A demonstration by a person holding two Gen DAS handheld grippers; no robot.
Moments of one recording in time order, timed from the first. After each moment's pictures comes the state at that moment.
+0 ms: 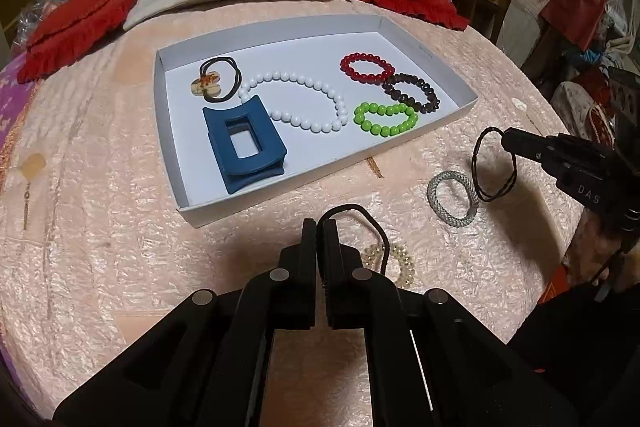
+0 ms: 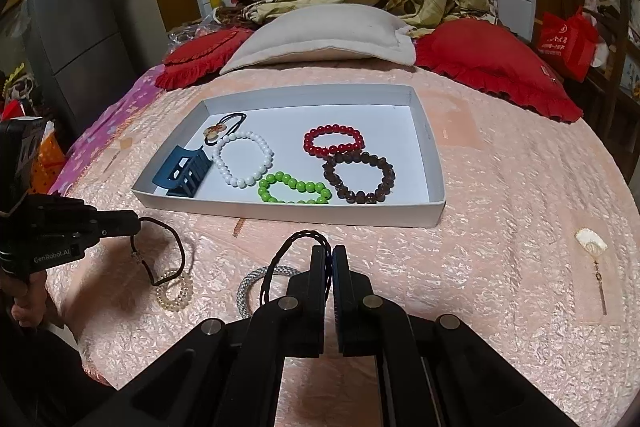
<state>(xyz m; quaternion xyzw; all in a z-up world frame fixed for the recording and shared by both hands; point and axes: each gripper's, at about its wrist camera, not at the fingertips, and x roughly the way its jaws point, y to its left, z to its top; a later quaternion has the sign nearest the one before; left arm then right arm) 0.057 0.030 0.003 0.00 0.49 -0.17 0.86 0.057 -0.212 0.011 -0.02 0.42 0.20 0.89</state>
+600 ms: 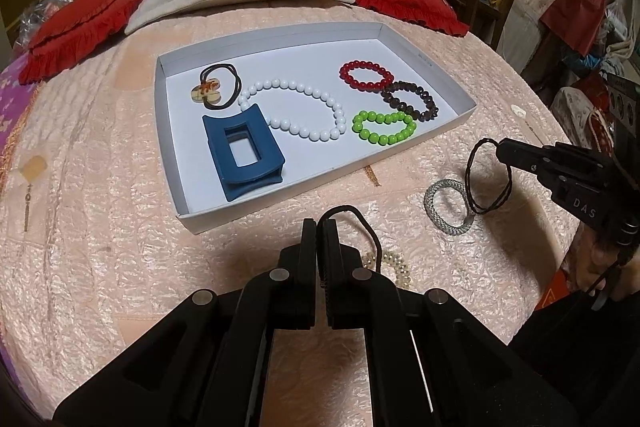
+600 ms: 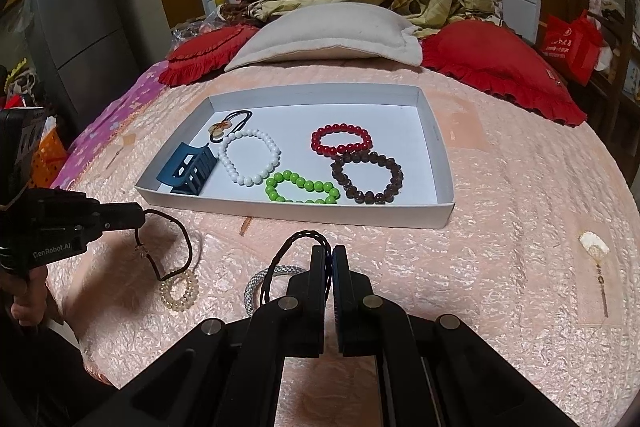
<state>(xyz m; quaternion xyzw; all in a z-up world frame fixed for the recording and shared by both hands) 0.058 0.028 0.006 0.00 0.48 -0.16 0.86 0.055 -0.206 0.011 -0.03 0.42 0.20 0.89</state>
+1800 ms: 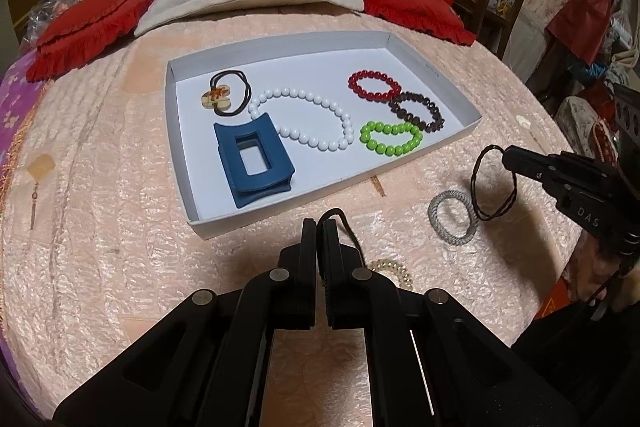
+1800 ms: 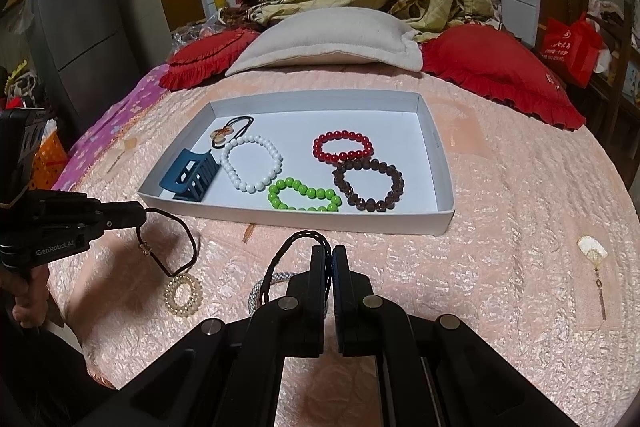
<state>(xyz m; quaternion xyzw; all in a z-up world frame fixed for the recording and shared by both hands) 0.060 0.032 0.012 -0.01 0.47 -0.15 0.87 0.057 -0.205 0.016 -0.03 0.41 0.20 0.89</state>
